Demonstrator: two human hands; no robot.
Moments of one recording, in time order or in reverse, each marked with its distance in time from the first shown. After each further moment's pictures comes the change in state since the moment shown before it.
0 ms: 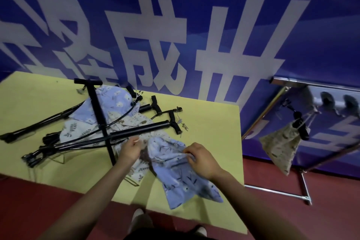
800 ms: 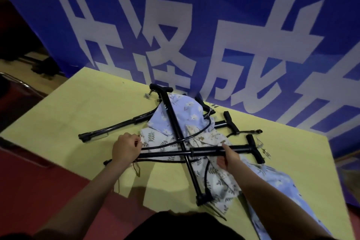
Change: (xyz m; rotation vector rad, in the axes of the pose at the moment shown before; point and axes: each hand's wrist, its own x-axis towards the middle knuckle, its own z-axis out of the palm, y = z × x) left_hand 0.156 -0.109 -0.284 0.641 0.290 0.276; right_hand 0.224 -0.097 0.143 1.080 0.260 1.034
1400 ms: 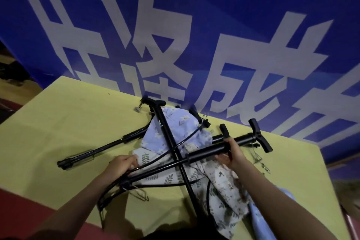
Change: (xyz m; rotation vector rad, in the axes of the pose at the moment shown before) left_hand 0.069 -0.028 0.012 -0.512 -0.471 -0.199; right_hand -0.022 -0.082 0.036 0.280 -0.105 -0.043
